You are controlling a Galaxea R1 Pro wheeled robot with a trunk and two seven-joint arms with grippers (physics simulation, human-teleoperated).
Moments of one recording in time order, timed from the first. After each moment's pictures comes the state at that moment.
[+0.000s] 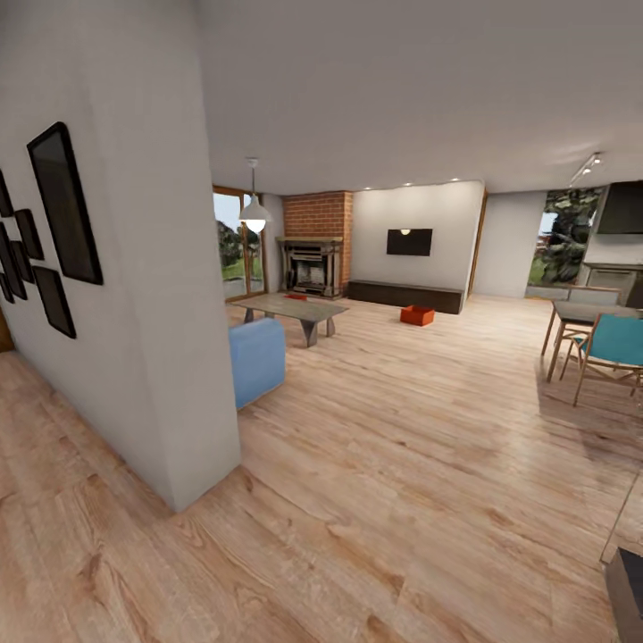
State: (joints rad) left arm 0.00 0.02 0.01 -0.06 0.17 -0.08 0.00; right arm -0.02 0.05 0.64 0.03 -0.36 -0.13 -0.10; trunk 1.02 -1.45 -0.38
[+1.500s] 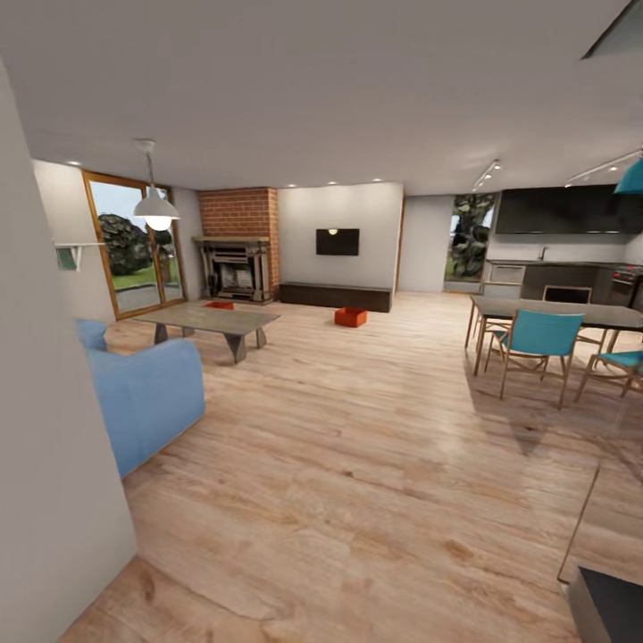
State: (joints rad) left arm 0.00 0.02 0.00 -0.06 0.17 -0.08 0.00; right arm -0.02 0.05 0.64 0.03 -0.36 -0.13 -0.10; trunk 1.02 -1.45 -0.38
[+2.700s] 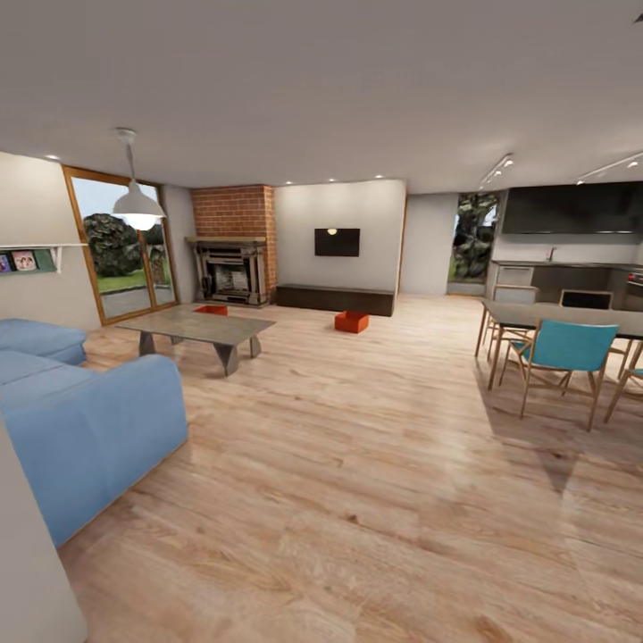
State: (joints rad) left arm 0.00 0.02 0.01 -0.06 0.17 -0.08 0.00; right arm -0.02 0.04 0.65 0.03 -0.35 -0.13 -0.10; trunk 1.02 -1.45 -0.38
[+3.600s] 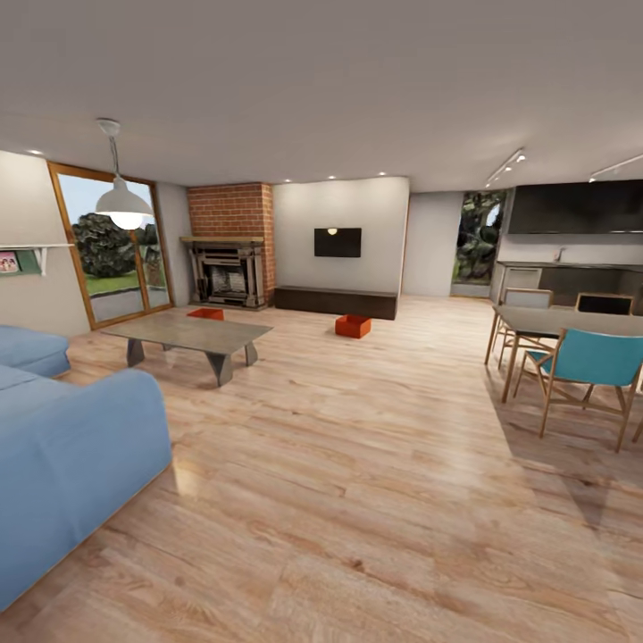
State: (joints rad) left arm 0.00 0.02 0.02 -0.06 0.18 -0.09 0.00; right arm -0.02 0.04 0.65 0.03 -0.35 -0.13 -0.10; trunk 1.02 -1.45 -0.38
